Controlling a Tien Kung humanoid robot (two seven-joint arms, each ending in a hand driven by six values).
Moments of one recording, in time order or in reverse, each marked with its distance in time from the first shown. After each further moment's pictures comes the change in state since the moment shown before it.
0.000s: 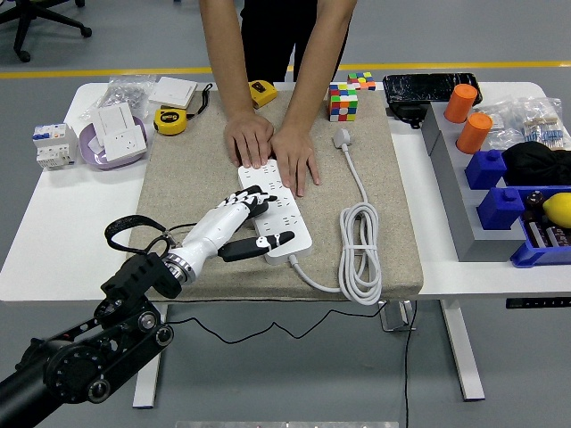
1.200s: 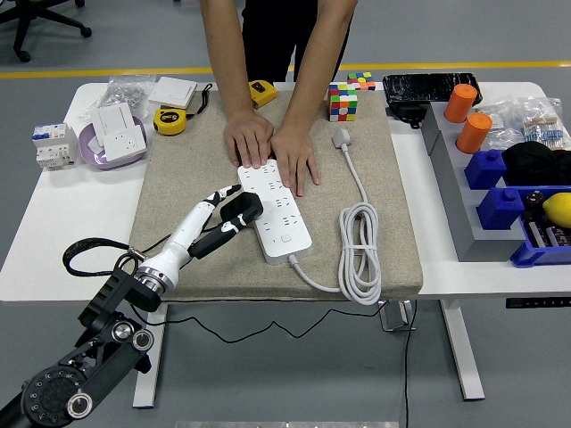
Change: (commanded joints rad) left arm 0.180 -0.027 -0.180 -0.092 -0.169 0.022 -0.037; right arm -0.013 -0.001 0.006 0.000 -0.005 0.002 0.001
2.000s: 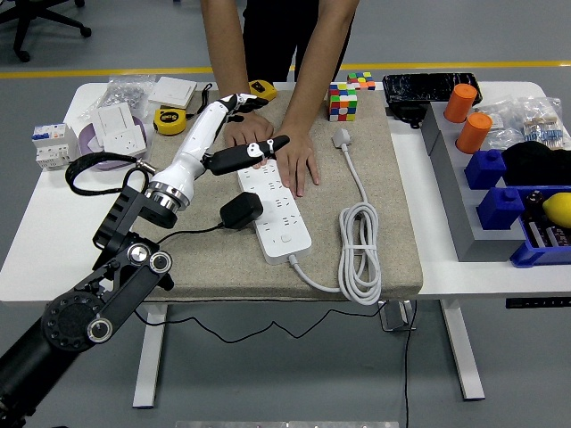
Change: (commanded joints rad) left arm -0.181 -0.087 -0.100 -0.056 -0.169 0.044 -0.036; right arm 0.003 0.005 -0.005 0.000 0.004 -0.001 -0.001
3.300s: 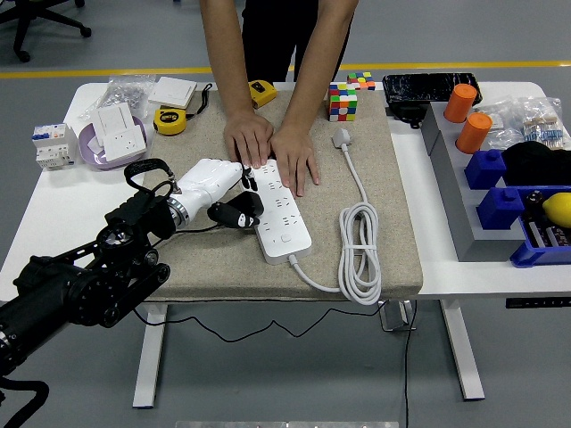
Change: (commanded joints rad) left arm -0.313 0.103 0.394 0.514 0.475 -0.074 0.004; right arm 0.011 -0.008 -0.014 0.000 0.015 0.001 0.000
